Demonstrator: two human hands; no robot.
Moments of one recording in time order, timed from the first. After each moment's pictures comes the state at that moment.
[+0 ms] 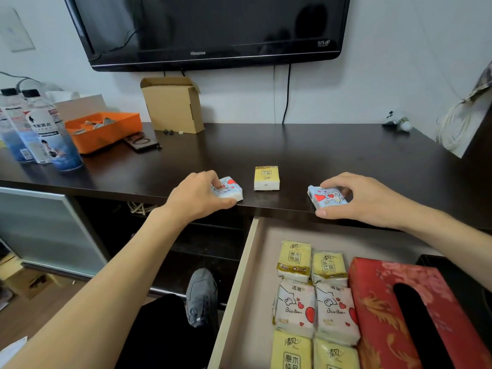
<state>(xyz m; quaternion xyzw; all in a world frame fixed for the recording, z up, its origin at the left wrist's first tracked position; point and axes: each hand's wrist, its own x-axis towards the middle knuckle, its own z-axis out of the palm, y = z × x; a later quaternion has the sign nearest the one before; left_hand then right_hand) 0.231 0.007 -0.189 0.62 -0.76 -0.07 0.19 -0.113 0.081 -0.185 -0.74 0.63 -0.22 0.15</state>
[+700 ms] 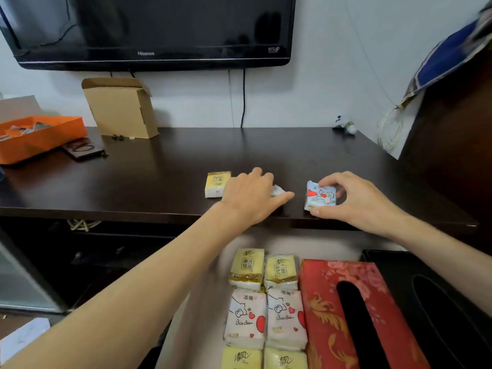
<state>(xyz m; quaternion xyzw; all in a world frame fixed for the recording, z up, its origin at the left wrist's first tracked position) 0.047 0.033 -0.181 0.47 -0.86 0.10 0.17 -0.176 0.112 -0.190 -0.66 0.70 -0.27 0.08</state>
